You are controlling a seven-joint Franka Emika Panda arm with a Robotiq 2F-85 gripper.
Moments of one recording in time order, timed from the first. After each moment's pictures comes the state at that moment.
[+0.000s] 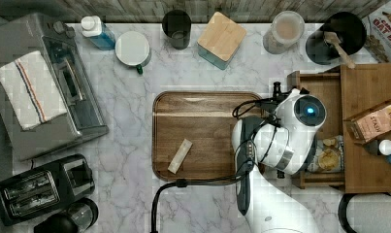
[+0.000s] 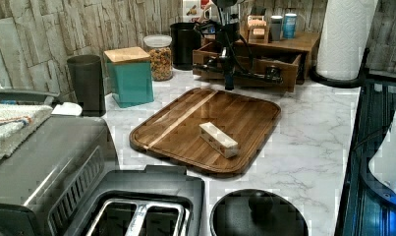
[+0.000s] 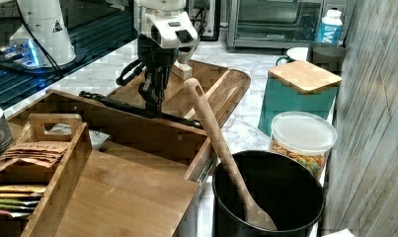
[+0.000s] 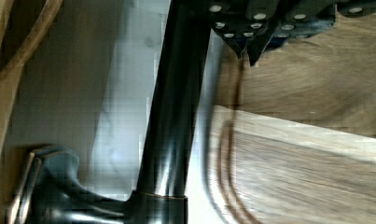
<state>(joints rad) -0.27 0.33 -0.10 -2.16 0.01 0.81 -1.32</state>
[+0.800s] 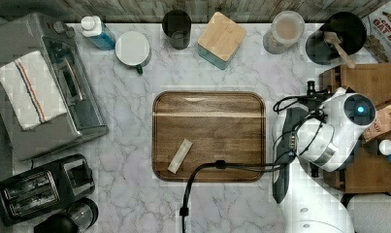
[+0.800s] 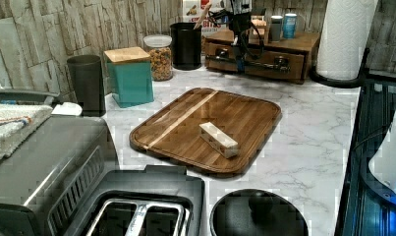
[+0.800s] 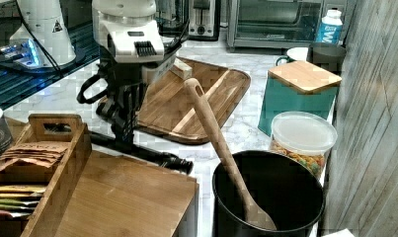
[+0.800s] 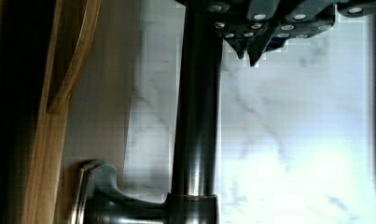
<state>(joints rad) -0.36 0.43 -0.19 -1.96 0.00 0.75 -1.39</state>
